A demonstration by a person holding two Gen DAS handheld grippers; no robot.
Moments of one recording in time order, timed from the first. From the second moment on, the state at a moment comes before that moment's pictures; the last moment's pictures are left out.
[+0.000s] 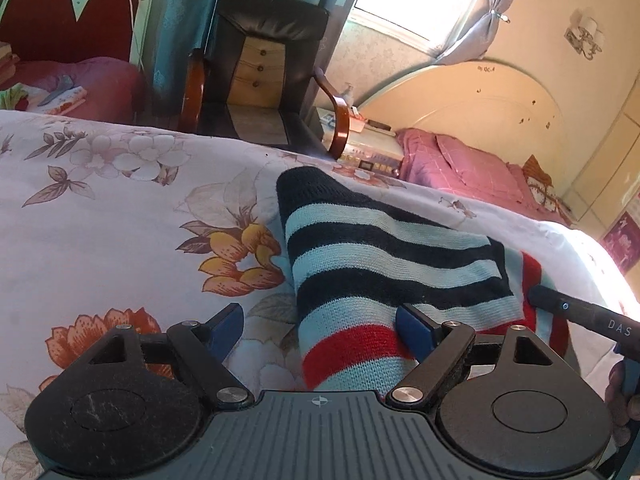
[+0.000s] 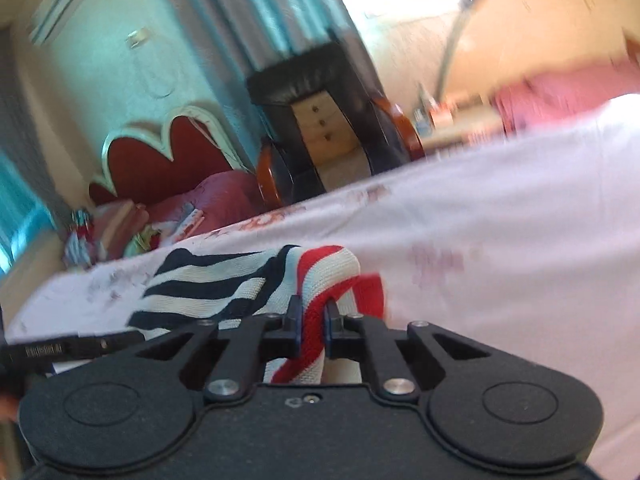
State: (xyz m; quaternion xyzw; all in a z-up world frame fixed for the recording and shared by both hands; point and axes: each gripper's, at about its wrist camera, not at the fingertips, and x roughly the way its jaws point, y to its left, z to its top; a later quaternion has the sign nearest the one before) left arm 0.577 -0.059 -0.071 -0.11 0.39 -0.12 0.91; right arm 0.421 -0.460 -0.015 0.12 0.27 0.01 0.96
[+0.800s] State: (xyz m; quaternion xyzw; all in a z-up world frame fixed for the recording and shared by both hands) left arm 0.472 -0.060 -0.054 -0.05 0.35 -0.16 0.92; right arm 0.331 -0.395 0.006 -0.02 0.29 0.04 0.96
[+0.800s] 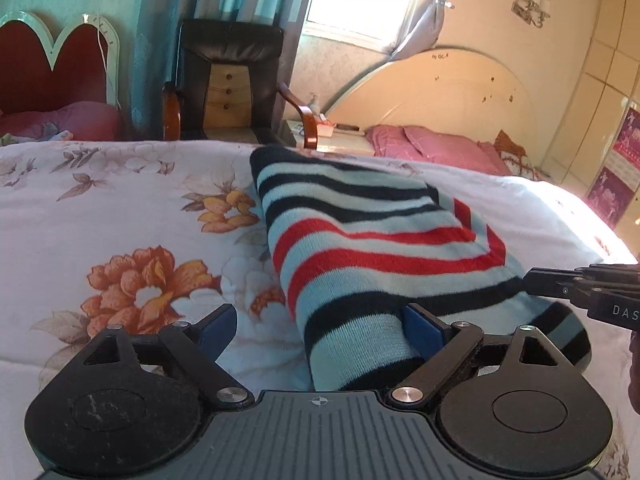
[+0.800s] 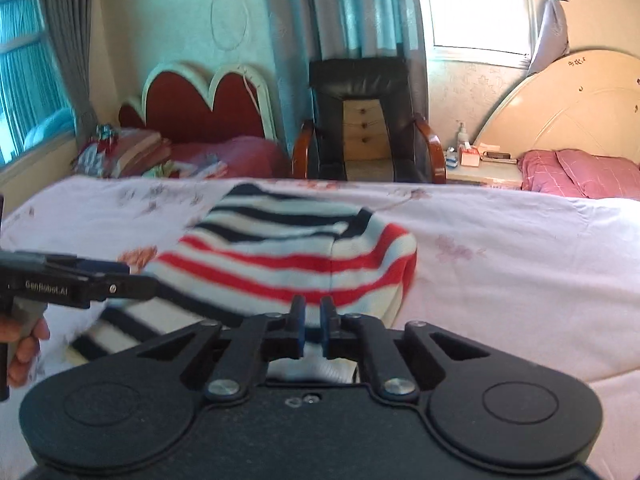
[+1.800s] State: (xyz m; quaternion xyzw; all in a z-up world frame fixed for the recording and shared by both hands) left arm 0.416 -0.032 -0.046 -0.06 0.35 -0.16 0.92; right arm 0.280 -0.358 -0.023 -0.04 0.33 -0.03 0.94
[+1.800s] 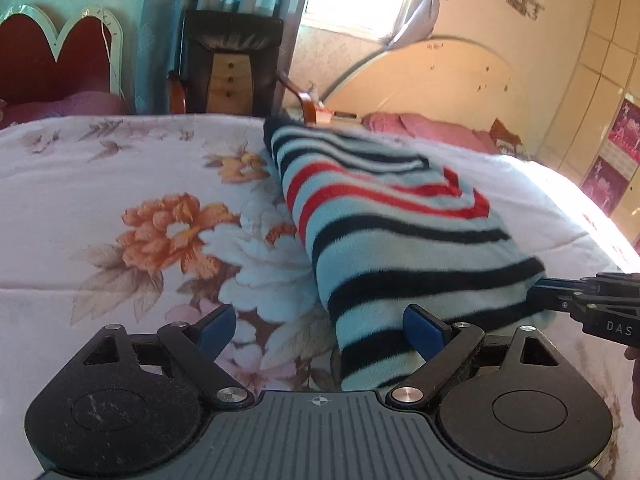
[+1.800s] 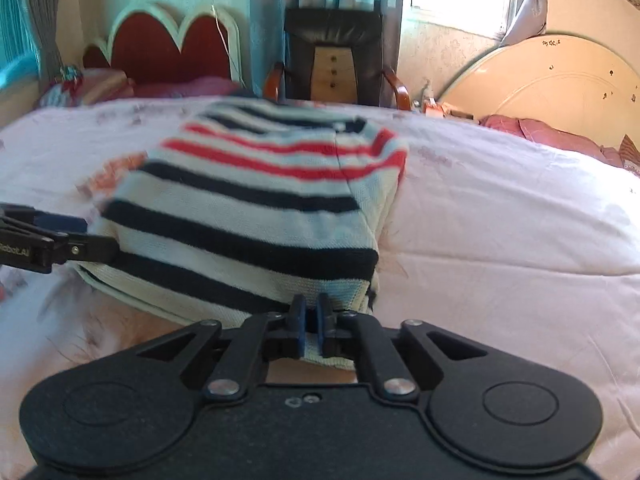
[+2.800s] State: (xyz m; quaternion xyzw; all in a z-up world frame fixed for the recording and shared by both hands) left arm 0.527 -0.036 -0.079 -0.19 0.46 -0.22 0.84; right arm 0.358 -0.497 -0.059 0.33 0.36 0.10 0.87
